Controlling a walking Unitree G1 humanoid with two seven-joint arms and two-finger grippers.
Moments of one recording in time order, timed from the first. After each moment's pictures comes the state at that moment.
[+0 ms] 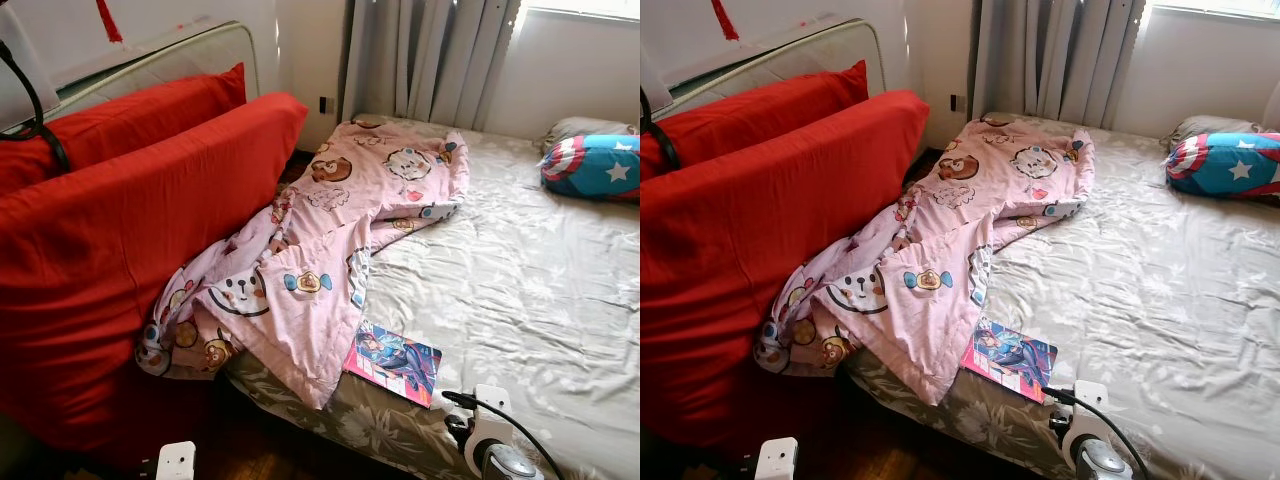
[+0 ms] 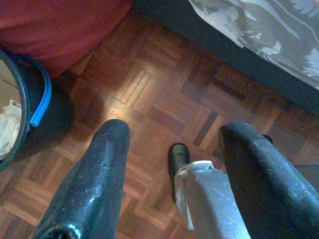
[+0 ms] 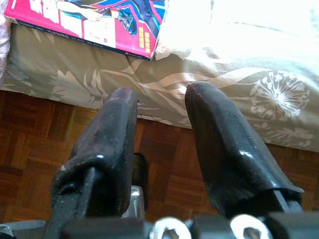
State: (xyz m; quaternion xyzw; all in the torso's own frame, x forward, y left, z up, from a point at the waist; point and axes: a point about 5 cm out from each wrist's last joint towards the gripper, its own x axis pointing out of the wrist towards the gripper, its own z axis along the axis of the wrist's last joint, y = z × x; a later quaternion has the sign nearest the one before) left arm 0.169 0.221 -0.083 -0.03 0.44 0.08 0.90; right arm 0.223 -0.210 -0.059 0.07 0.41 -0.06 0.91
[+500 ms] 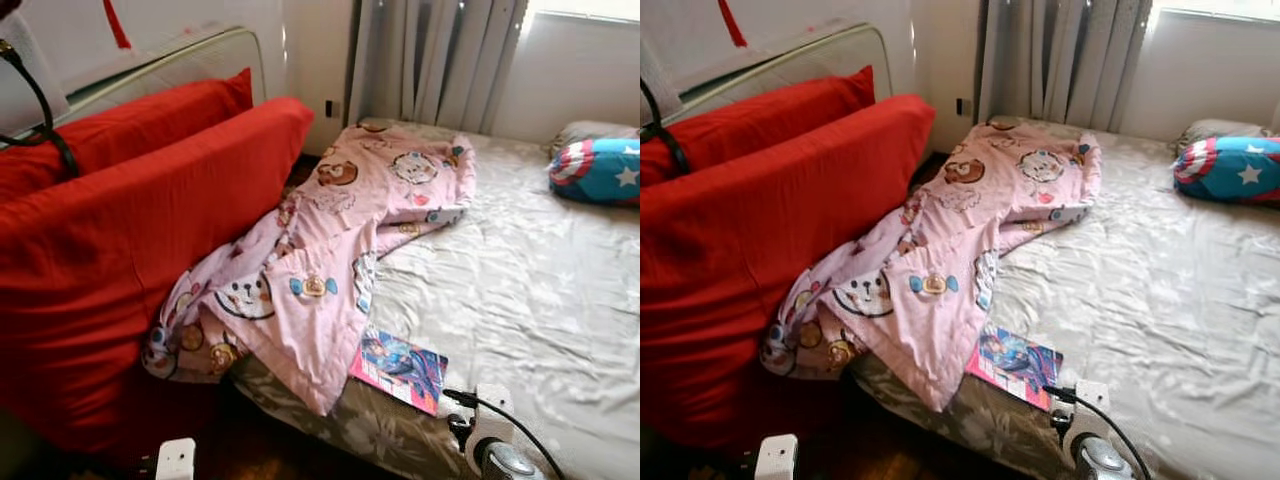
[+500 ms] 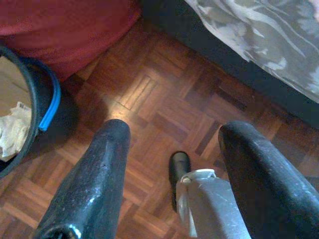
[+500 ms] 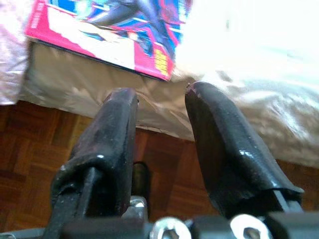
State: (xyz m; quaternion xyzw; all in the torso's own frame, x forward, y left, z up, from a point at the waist) left arm 0.172 0.221 -0.082 -0.03 0.43 0.08 0.90; right arm 0.225 -0.211 -0.058 0.06 0.41 -0.07 0.91
